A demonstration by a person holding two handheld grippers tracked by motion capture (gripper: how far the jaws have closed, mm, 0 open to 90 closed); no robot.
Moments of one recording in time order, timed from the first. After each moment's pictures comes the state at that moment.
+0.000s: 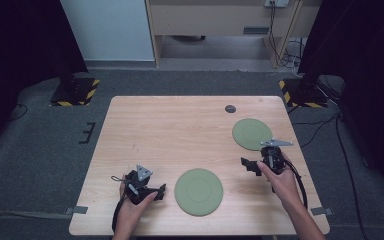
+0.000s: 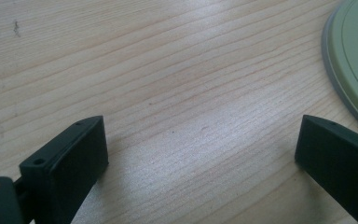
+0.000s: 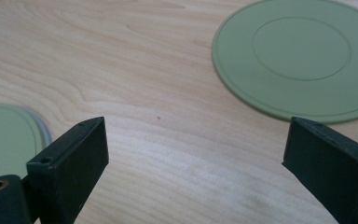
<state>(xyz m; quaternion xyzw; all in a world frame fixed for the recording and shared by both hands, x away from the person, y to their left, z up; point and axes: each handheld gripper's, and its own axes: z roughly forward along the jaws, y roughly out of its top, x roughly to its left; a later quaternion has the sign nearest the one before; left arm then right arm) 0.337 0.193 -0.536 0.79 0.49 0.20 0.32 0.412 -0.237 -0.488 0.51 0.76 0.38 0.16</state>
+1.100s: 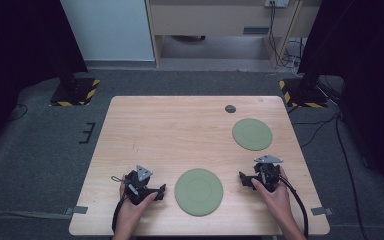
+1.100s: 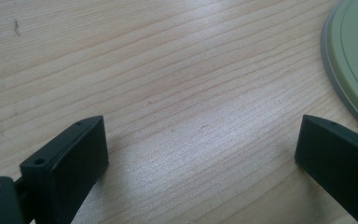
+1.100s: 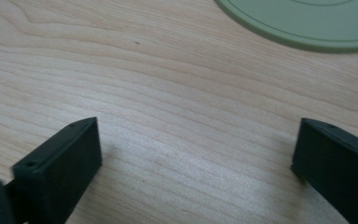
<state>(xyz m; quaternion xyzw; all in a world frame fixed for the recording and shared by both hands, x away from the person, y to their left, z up) 0.336 0.192 -0.536 0.79 0.49 0.20 0.32 0.388 -0.228 -0.540 0.51 0.77 0.32 0.21</state>
